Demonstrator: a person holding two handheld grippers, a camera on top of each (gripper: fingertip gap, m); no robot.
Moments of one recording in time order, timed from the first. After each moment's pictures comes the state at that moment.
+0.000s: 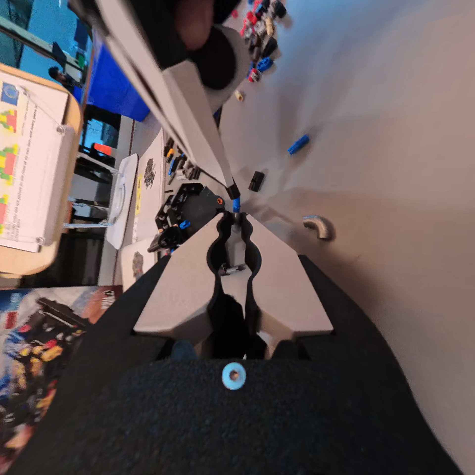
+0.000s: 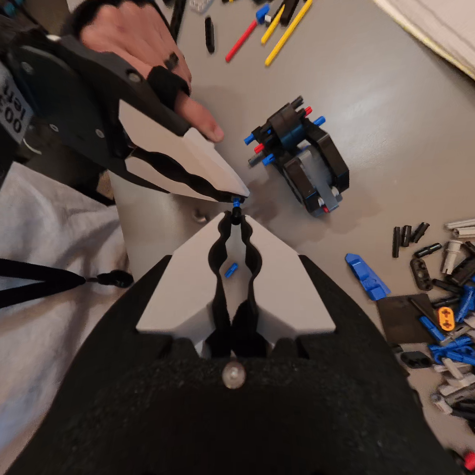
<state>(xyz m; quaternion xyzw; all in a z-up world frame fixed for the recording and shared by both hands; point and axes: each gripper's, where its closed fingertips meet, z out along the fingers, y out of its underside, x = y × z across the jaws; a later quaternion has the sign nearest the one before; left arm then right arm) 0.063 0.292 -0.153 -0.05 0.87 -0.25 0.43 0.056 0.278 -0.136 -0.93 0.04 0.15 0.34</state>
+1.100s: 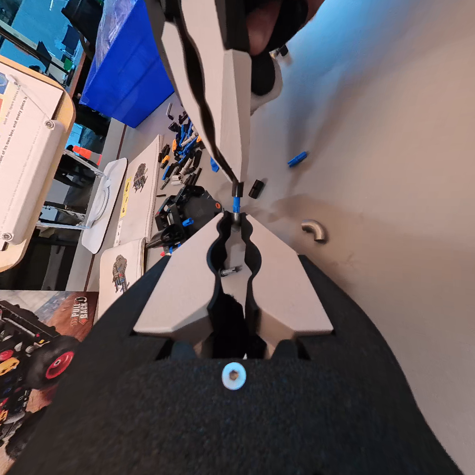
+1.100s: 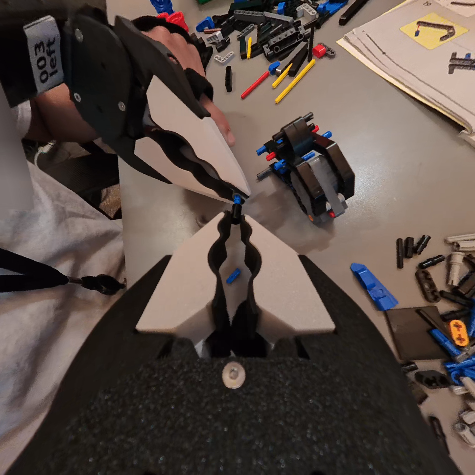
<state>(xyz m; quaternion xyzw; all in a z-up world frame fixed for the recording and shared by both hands) 0.057 0.291 -0.145 -0.07 0.86 -0.32 0.39 0.050 0.277 -0.131 -0.89 0.01 0.13 0.43</state>
